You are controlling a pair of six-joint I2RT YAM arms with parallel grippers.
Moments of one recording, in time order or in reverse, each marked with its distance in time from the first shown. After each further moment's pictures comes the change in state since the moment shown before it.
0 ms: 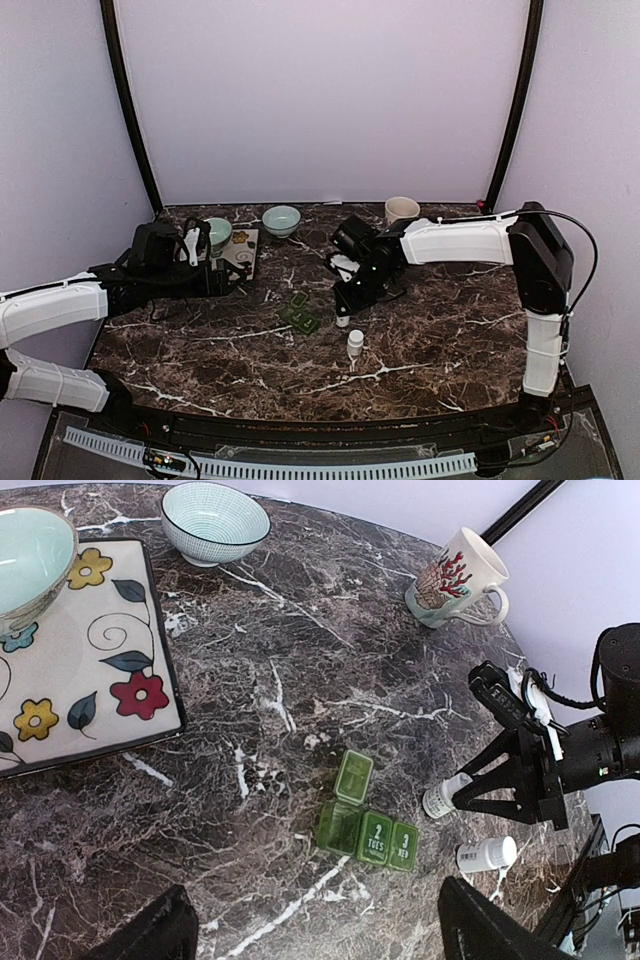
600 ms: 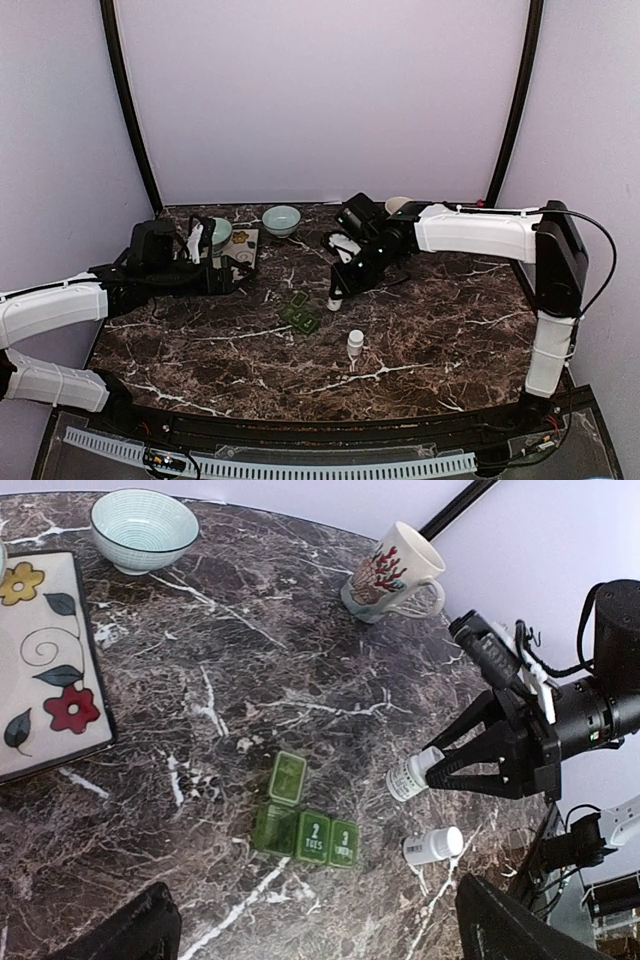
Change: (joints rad) left arm 0.000 0.000 -0.002 0.061 0.124 -0.017; right arm 0.000 -0.072 0.038 -0.015 -0.030 0.000
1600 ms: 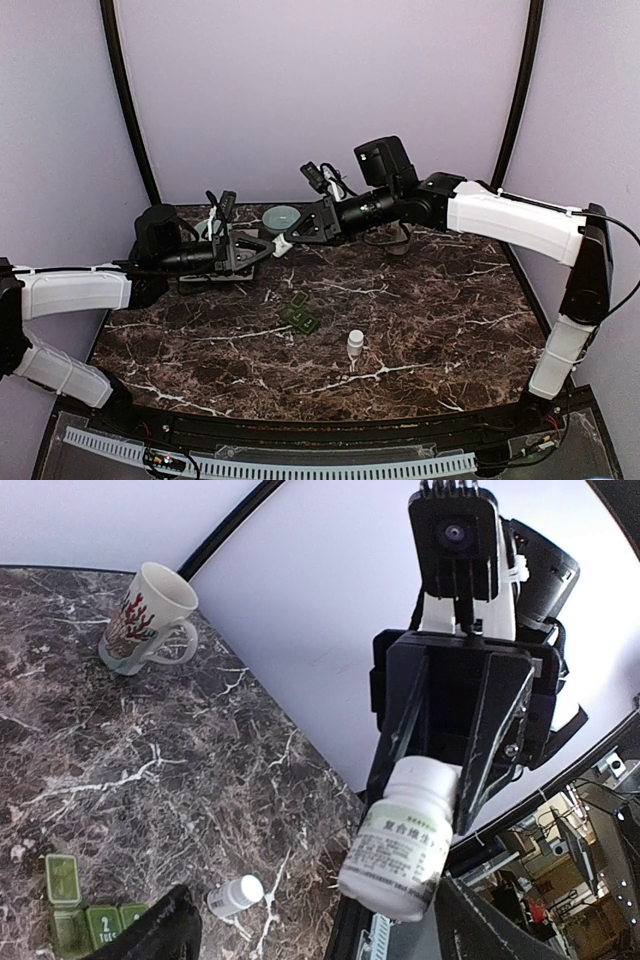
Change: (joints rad) left arm 0.000 0.188 0.033 0.565 0.463 -0.228; right arm -0.010 -0.162 0.086 0.368 -0.516 0.243
